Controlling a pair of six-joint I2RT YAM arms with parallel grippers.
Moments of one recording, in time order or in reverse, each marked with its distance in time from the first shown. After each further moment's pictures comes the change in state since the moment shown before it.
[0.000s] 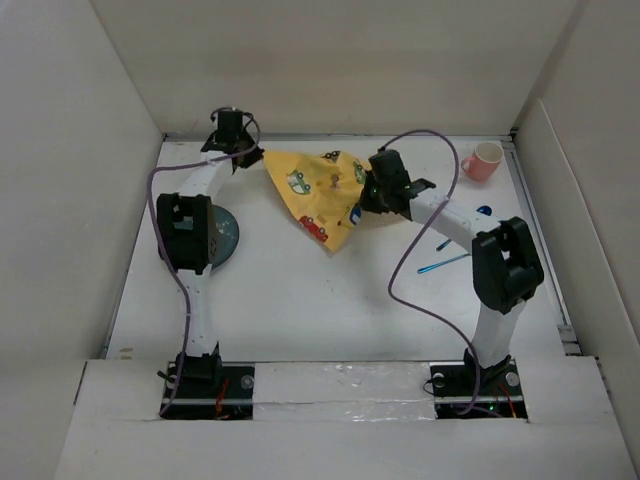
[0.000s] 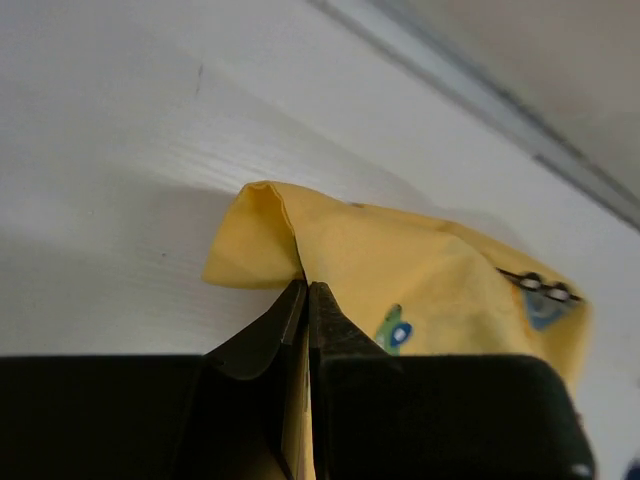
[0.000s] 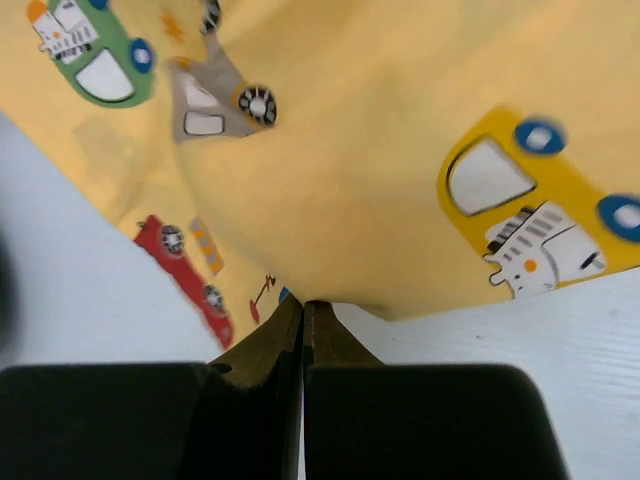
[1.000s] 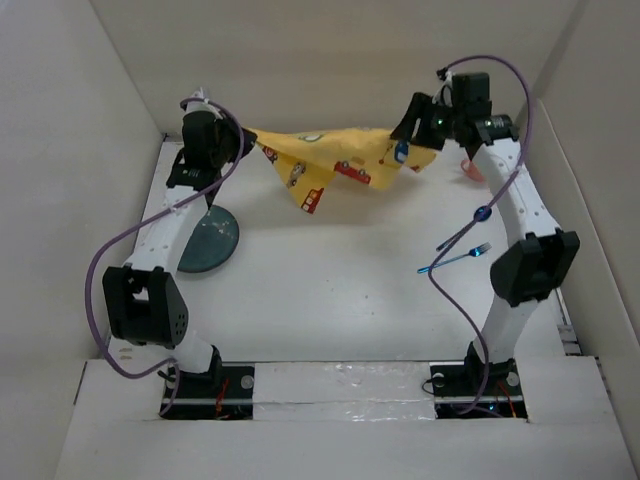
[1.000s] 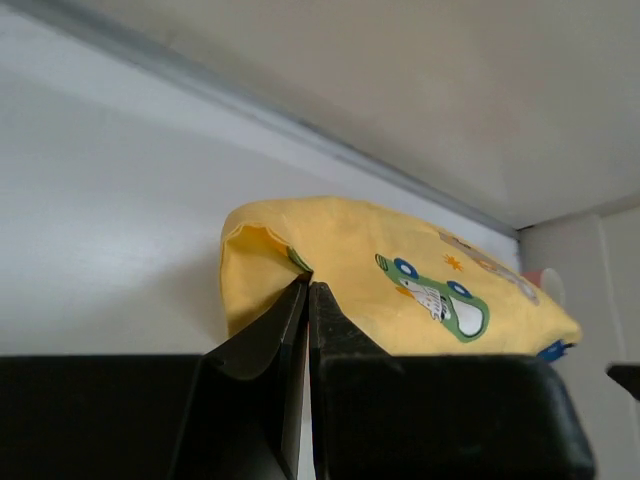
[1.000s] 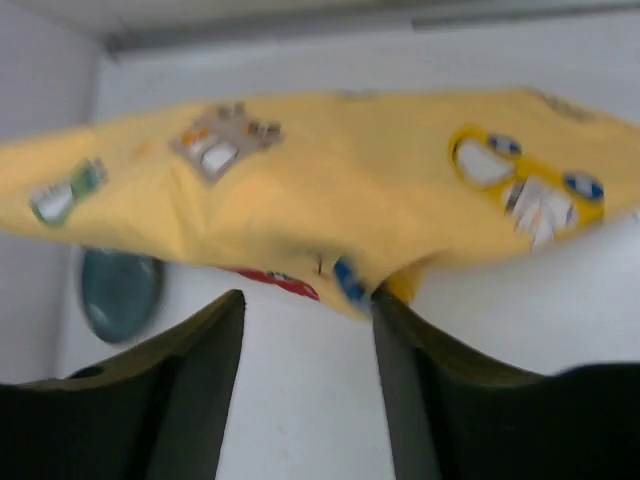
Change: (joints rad) left arm -0.029 -0.668 -0.452 0.241 0.066 -0.040; right arm -0.347 0.033 0.715 -0.444 -0.440 -0.240
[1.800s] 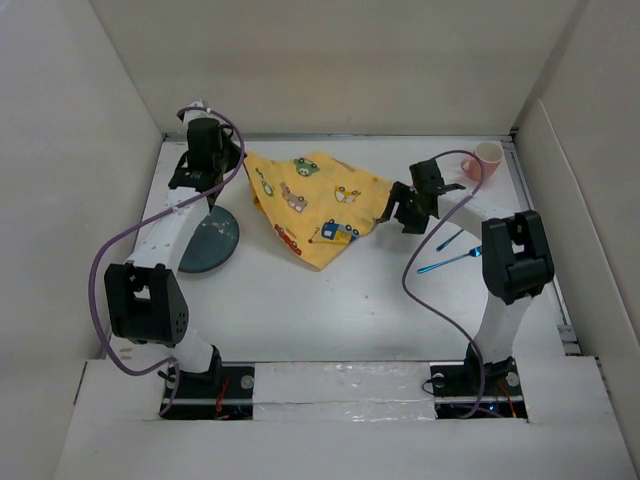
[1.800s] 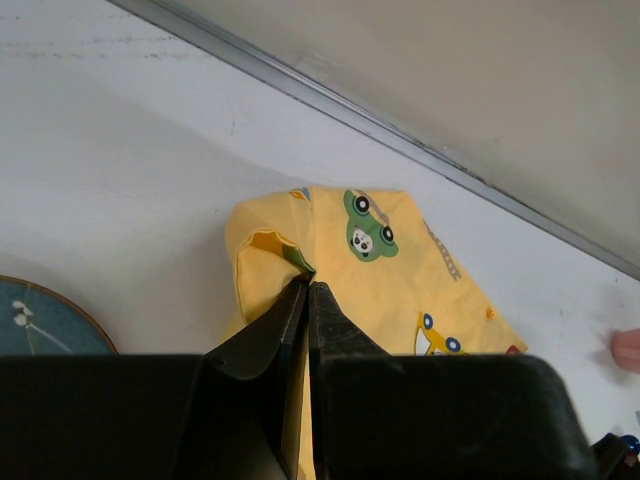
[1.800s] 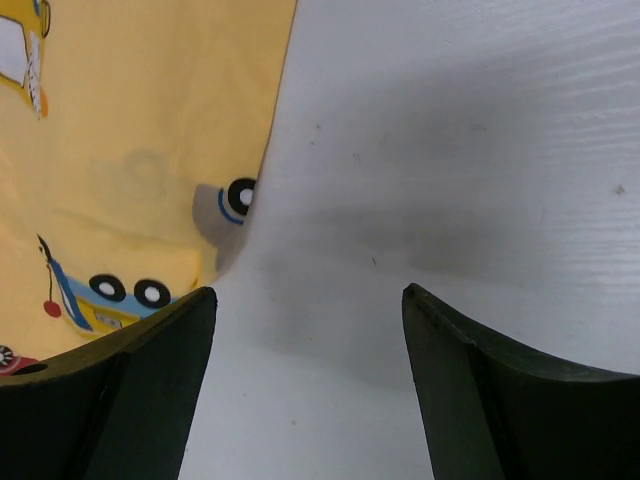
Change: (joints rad) left arm -0.003 -0.029 -0.070 -0.083 -0.231 0.120; right arm 0.095 -0.053 -0.830 0.326 0.235 0.187
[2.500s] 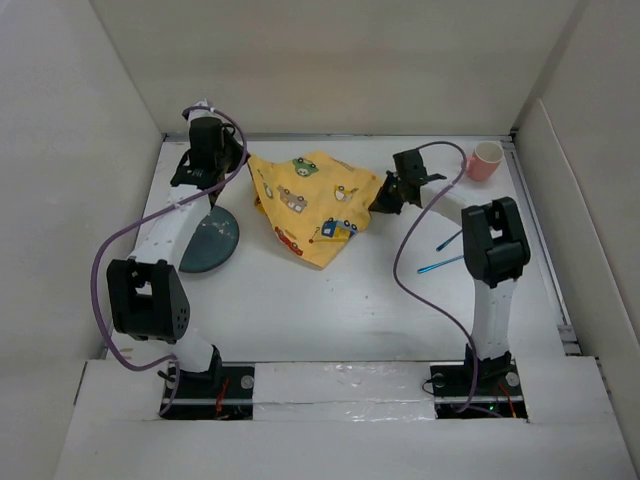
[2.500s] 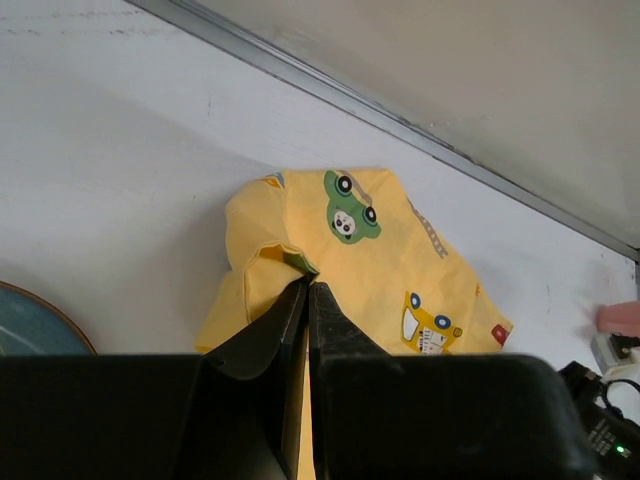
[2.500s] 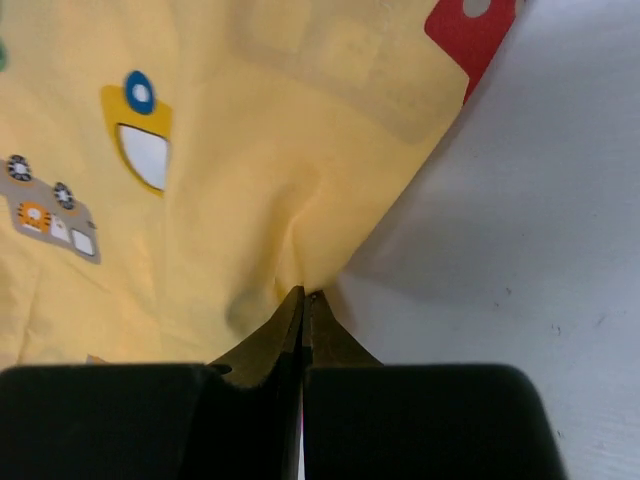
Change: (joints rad) left arm 0.000 0.035 0.003 -0.005 0.060 -0.008; right arm 0.047 0.245 0.222 0.116 -0.082 0.174
